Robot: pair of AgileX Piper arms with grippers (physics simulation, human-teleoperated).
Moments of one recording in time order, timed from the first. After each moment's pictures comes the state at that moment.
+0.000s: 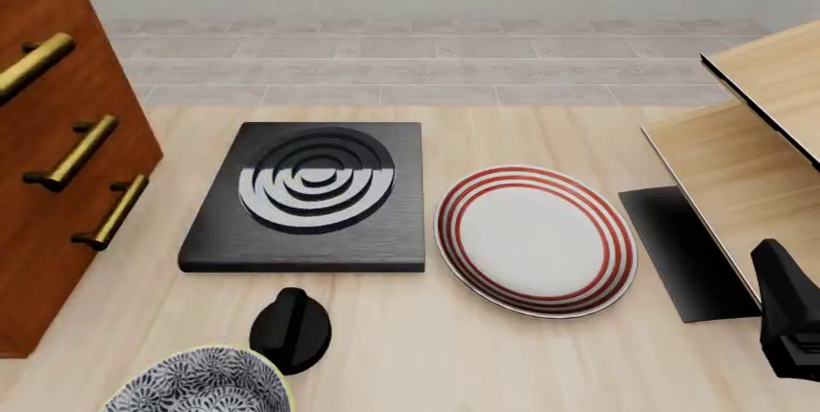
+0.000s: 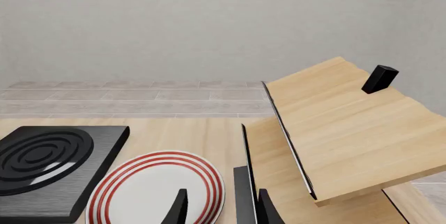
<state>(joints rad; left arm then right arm) 0.05 0.94 -1.18 0.12 0.12 -0.01 0.01 -0.01 0.01 0.00</state>
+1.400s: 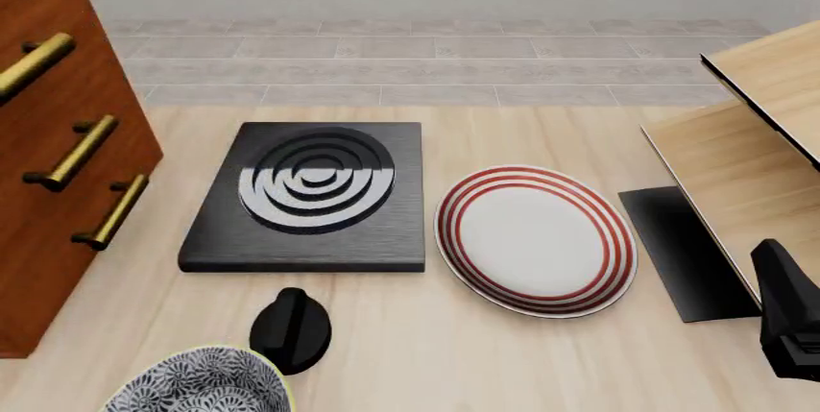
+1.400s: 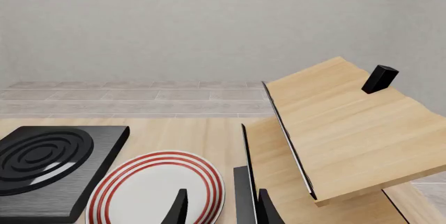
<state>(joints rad) 0.35 1.12 -1.31 0.09 0.10 -0.01 0.01 -0.01 0.01 0.00</state>
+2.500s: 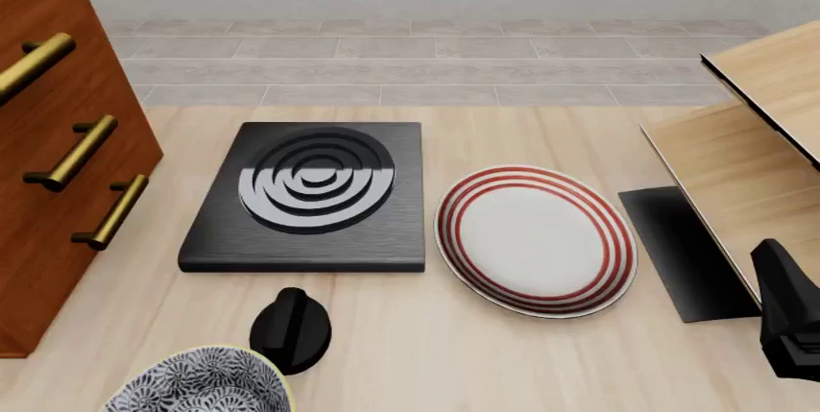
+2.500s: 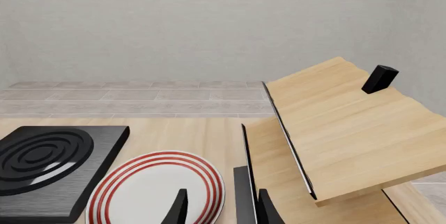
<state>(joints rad) 0.49 1.42 -1.36 -0.08 0.11 -0.01 0.01 -0.01 0.01 0.00</state>
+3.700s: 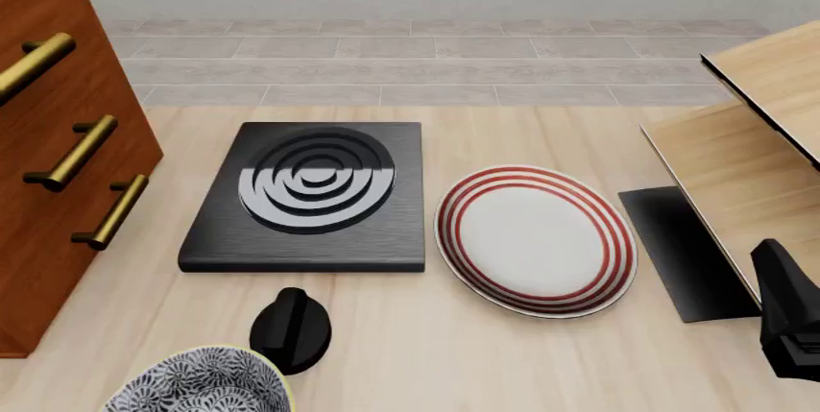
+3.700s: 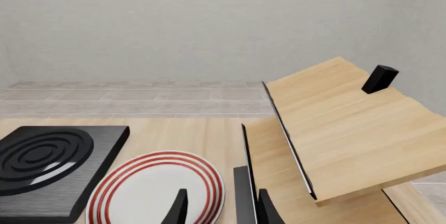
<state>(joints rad) 0.48 1.35 -1.30 -0.10 0.17 -0.01 0.01 -0.01 0.01 0.00</state>
